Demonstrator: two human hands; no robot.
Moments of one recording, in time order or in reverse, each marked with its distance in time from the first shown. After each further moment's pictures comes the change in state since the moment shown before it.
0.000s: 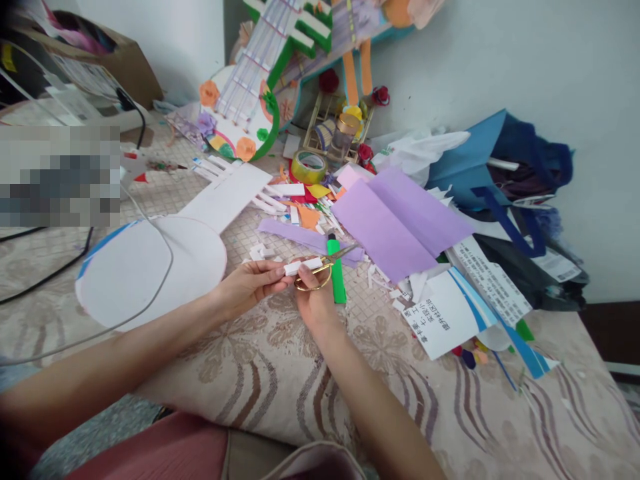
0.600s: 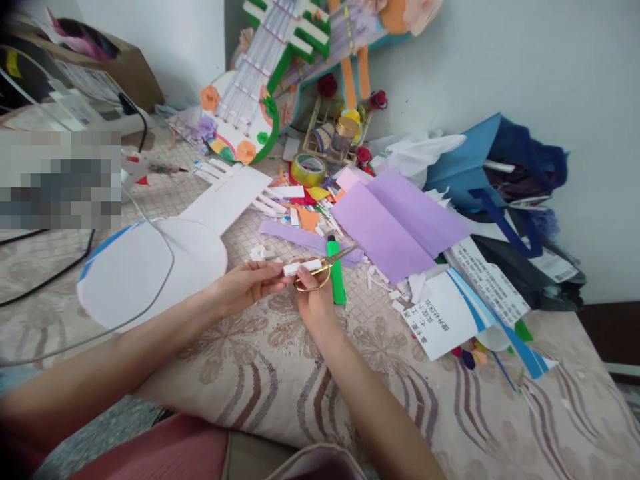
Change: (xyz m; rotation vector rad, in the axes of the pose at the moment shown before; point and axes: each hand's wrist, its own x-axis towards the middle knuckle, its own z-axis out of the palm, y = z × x) left_hand -0.001 0.009 -0.003 0.021 -0.033 -0.063; right_hand 0.002 0.004 -0.001 -0.026 -0.006 -0.017
